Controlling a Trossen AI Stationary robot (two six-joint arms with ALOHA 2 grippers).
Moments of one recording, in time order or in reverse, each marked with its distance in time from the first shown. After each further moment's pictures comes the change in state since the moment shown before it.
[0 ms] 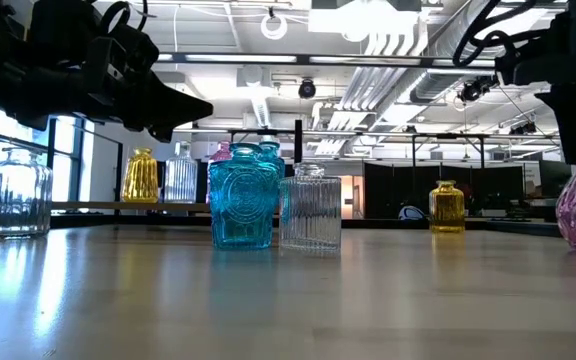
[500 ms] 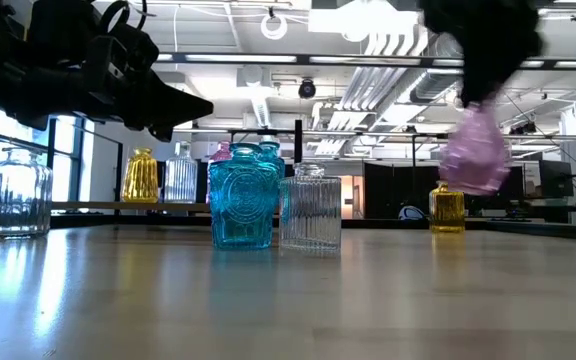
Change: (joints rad) left arm 0.000 0.000 0.000 0.008 -0.004 -0.003; right arm -0.116 0.140 0.323 0.054 0.125 -0.415
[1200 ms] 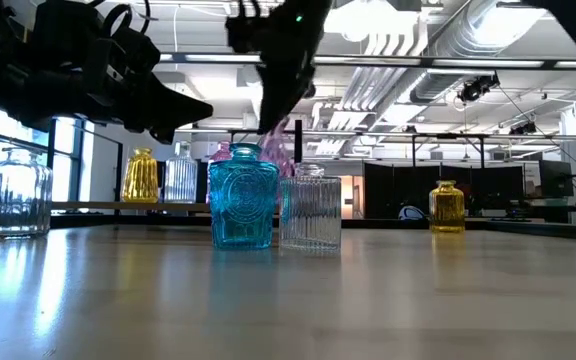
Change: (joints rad) left arm 0.029 0.000 0.000 -0.013 0.055 -0.004; right arm -0.328 0.688 0.811 0.133 -0.119 -1.116
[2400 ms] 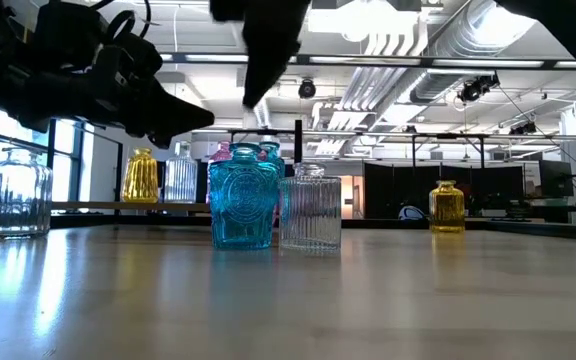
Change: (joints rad) left arm 0.001 0.000 0.000 -0.025 -0.053 -0.020; right arm 0.021 0.119 0.280 -0.146 -0.013 -0.167
